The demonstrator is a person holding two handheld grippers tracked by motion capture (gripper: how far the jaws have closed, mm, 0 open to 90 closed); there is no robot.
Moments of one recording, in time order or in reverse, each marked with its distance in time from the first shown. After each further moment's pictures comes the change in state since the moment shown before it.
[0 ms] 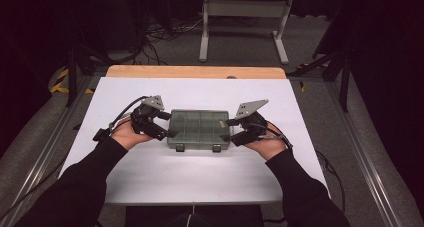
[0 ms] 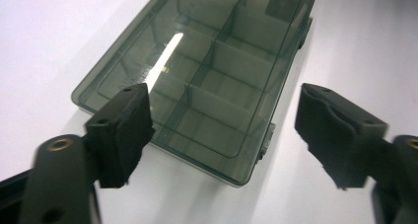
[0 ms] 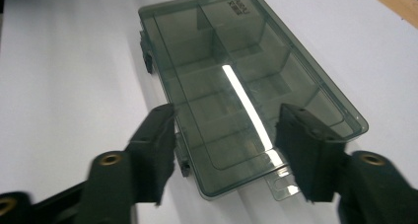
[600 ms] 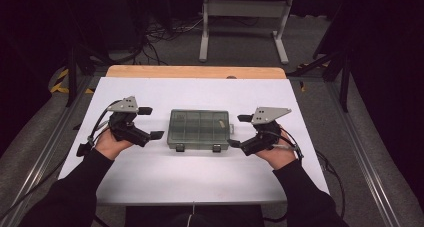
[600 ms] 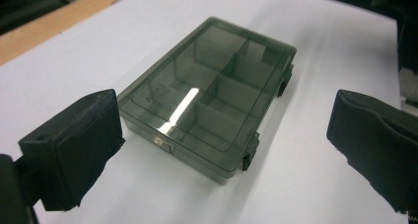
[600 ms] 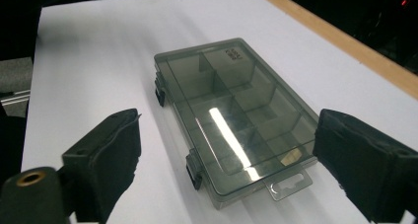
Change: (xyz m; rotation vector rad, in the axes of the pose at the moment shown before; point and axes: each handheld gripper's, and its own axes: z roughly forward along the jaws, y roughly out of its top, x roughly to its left) left arm -0.017 -0.039 -0.046 -0.281 0.077 -0.037; right arm 0.020 -0.015 -0.038 -0.203 -0.060 -0.002
